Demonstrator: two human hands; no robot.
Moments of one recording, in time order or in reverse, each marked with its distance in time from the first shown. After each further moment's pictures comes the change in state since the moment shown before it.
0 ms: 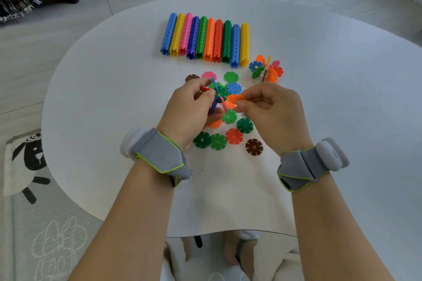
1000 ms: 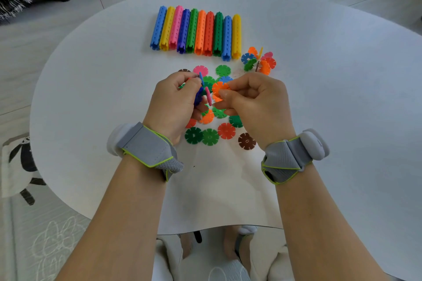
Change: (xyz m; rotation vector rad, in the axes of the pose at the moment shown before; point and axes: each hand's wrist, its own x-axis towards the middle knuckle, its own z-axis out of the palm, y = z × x) left_hand 0.002 0.001 0.001 -0.007 0.096 0.042; right_hand -0.001 -0.006 0.009 0.230 0.008 0.072
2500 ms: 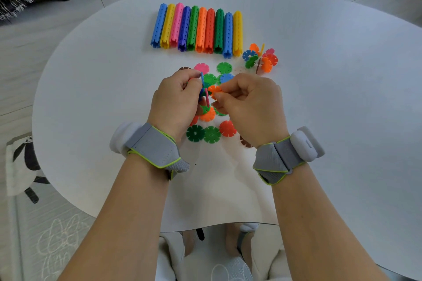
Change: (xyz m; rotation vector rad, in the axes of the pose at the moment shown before) left_hand 0.000 -0.004 0.000 0.240 0.035 0.084; right_hand 0.000 0.001 0.010 -0.222 0.003 -0.049
